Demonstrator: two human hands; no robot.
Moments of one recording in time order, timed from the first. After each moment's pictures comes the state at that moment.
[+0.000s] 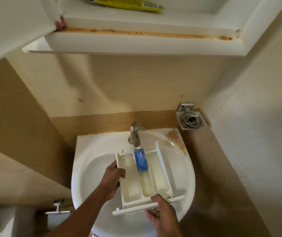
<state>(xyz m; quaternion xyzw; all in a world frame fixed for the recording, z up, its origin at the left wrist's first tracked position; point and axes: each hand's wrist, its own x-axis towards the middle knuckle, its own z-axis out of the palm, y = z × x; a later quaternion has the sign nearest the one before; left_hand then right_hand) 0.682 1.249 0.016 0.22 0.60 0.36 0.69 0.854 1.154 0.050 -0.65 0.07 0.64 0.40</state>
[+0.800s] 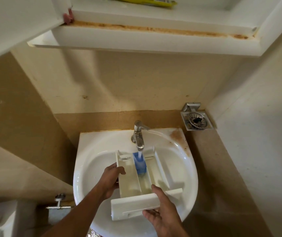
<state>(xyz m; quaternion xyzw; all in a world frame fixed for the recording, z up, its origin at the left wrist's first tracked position) 0.669 1.249 0.004 0.19 0.62 0.33 0.69 0.848 1.171 0.067 -0.66 0.08 0.65 0.36</state>
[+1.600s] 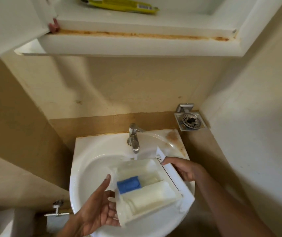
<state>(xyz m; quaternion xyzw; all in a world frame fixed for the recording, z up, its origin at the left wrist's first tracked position) 0.642 1.185 0.055 0.00 0.47 0.21 0.86 0.962 1.310 0.070 -0.66 -0.33 0.67 0.03</state>
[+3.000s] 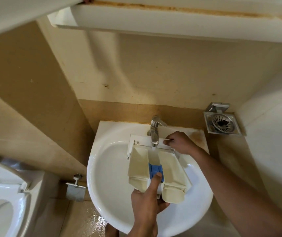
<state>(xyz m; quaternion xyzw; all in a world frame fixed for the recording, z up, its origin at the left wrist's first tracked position) 0.789 1.165 0.098 -0.04 0.58 0.56 0.59 0.900 1.401 0.037 -0.56 -0.75 0.35 -0.02</state>
